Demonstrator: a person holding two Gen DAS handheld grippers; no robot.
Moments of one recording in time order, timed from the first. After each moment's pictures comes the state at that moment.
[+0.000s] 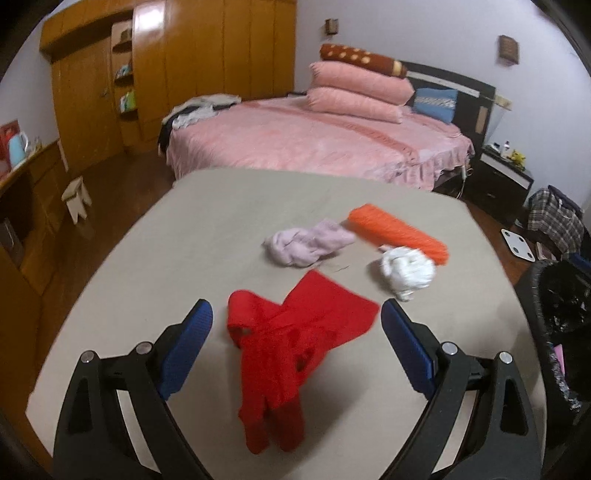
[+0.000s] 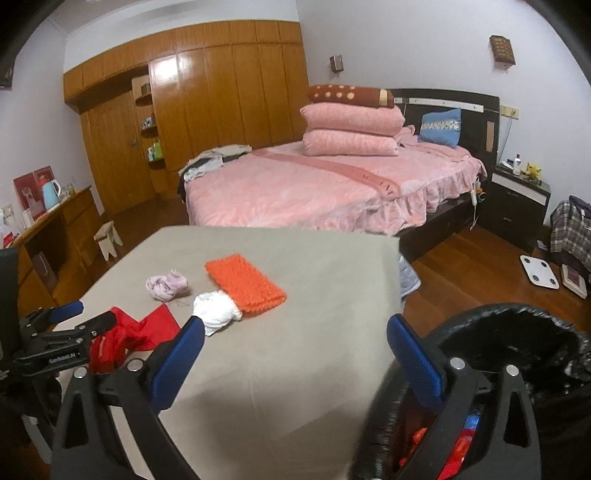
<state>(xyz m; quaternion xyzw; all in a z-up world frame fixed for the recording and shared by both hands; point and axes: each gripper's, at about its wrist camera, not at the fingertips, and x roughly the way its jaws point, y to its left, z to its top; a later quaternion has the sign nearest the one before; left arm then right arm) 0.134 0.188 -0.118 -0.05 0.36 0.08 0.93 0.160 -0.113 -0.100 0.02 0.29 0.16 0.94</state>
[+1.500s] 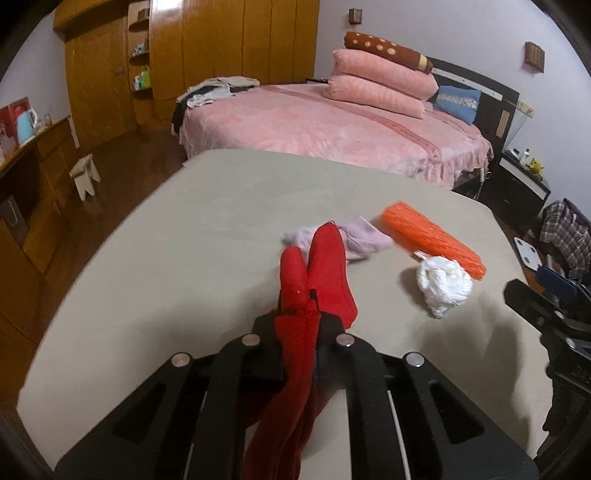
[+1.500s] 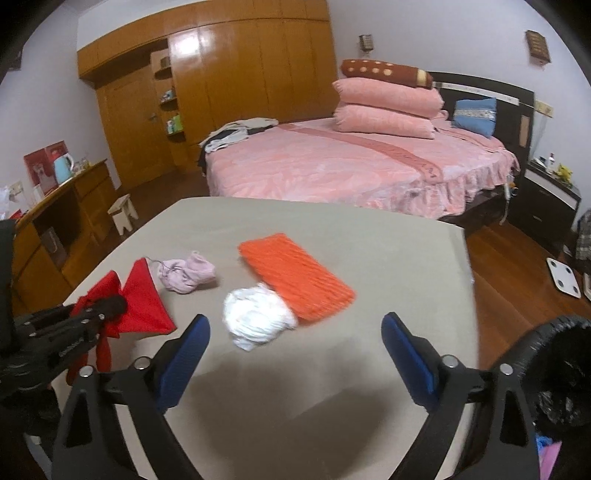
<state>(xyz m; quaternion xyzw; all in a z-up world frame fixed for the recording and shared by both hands) 0.156 0.210 -0.126 -0.07 0.38 0.11 0.92 0.204 -0.035 -0.132 -0.01 0.32 0.21 0.92</state>
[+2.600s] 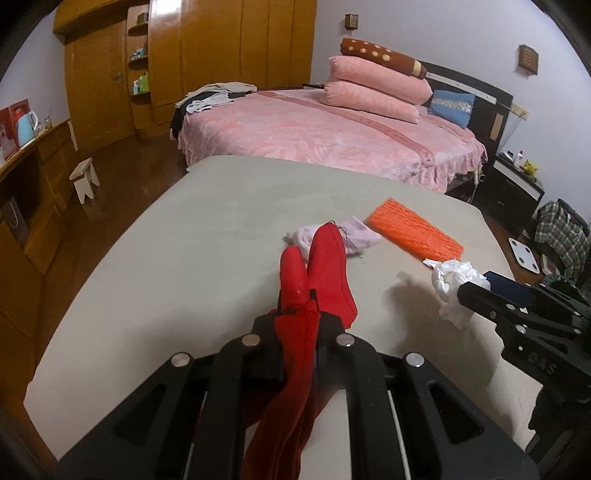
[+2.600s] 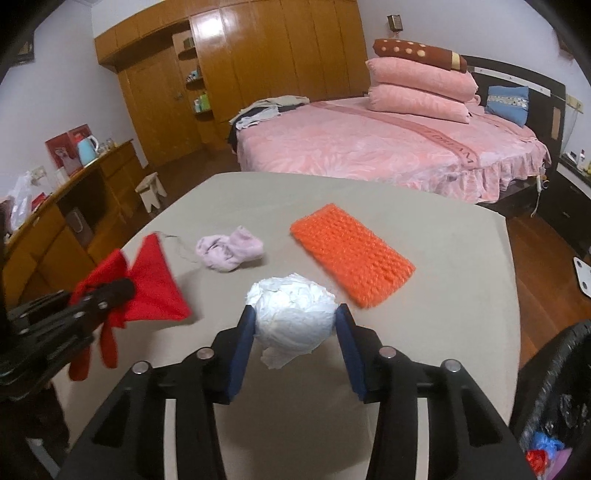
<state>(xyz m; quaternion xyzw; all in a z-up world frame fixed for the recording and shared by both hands) 0.133 0.207 -0.116 -0.07 0.37 0.09 0.92 0.188 -0.014 -0.138 -0.02 0.36 0.27 0.89</state>
